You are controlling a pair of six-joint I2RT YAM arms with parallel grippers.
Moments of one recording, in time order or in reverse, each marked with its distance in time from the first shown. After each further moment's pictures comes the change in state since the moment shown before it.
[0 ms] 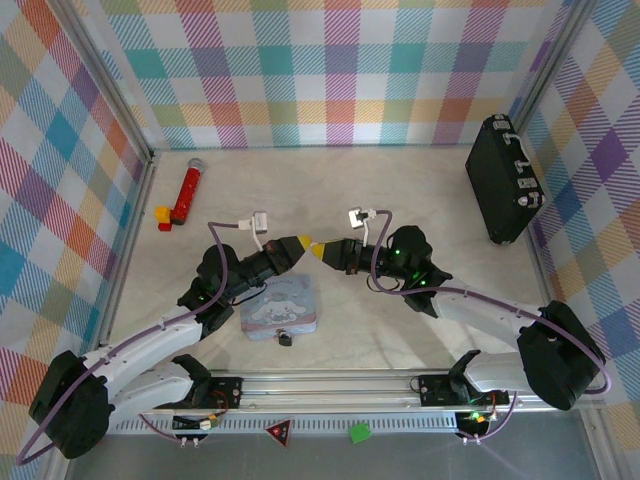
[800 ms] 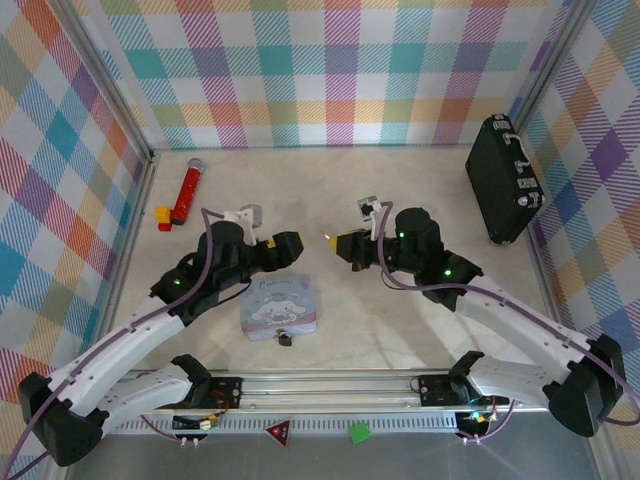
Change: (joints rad) left arm -0.014 -0.069 0.396 -0.996 -0.320 0.305; right arm 0.001 -0.186 0.252 -0.795 0.281 -0.413
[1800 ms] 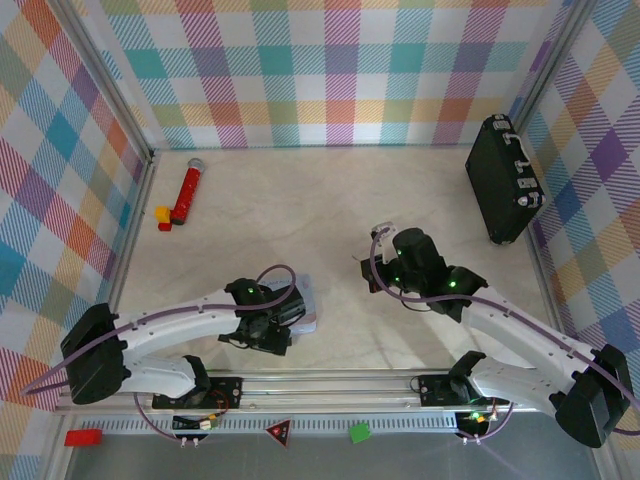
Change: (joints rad) left arm -0.386 0.355 -0.069 -0.708 -0.173 -0.109; right arm -0.001 -0.063 -0.129 -0.240 0.238 -0.146
